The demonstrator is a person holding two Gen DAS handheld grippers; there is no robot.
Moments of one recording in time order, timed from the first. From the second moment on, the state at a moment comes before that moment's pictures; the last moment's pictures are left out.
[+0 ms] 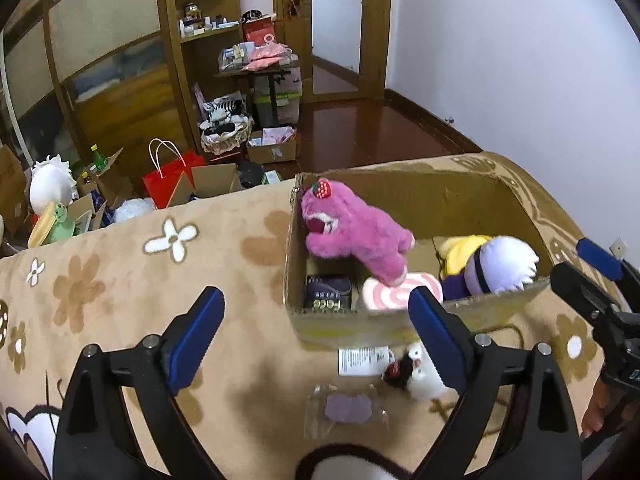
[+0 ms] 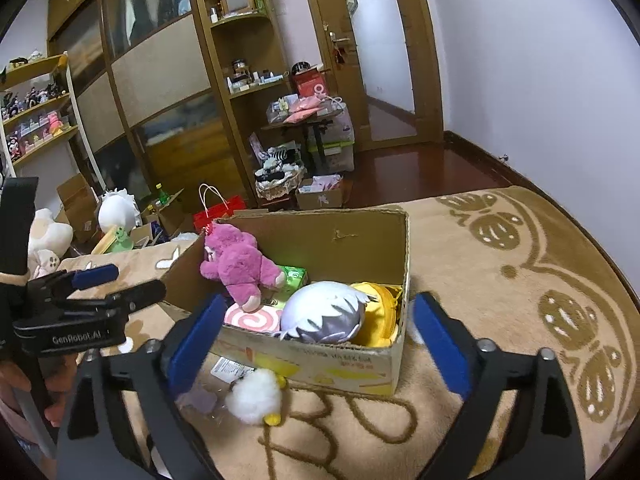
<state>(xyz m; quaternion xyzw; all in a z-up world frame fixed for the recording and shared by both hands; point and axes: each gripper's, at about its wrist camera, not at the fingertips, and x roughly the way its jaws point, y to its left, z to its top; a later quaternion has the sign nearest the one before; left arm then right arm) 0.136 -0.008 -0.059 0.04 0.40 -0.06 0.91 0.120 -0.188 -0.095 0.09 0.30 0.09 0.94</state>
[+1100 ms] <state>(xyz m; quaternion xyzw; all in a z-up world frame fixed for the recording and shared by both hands) 0.151 0.011 -0.127 -0.03 0.56 -0.05 0.83 0.115 -0.144 -0.158 0.04 0.40 0.12 0.91</state>
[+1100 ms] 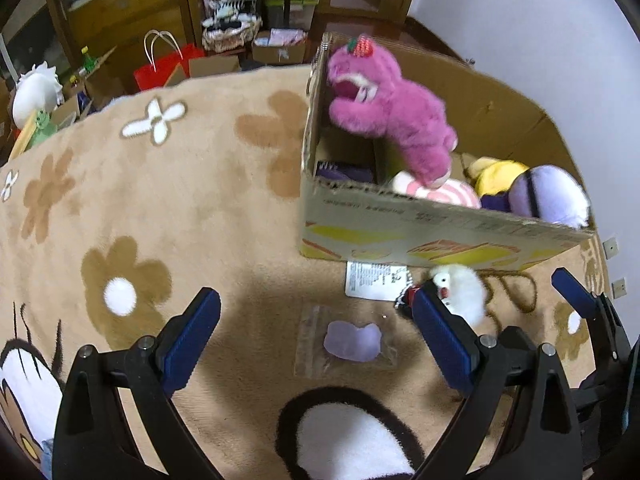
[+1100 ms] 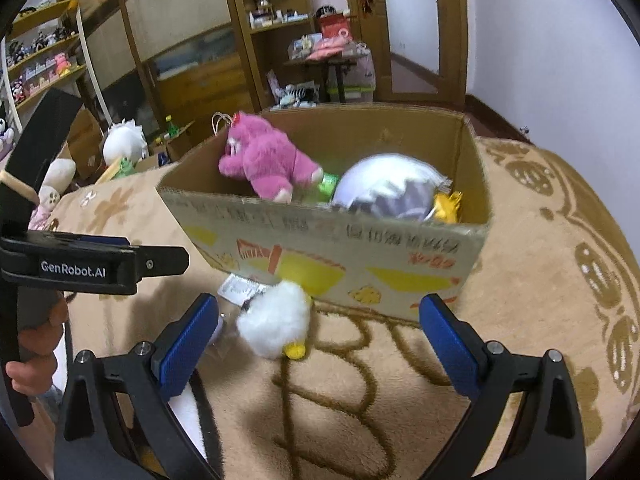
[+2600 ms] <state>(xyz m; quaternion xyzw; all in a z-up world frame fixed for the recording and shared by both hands) 0.186 -0.020 -0.211 0.00 0.66 -0.06 0.75 0.146 -0.107 -0.225 -0.03 0.47 0.14 0.87</state>
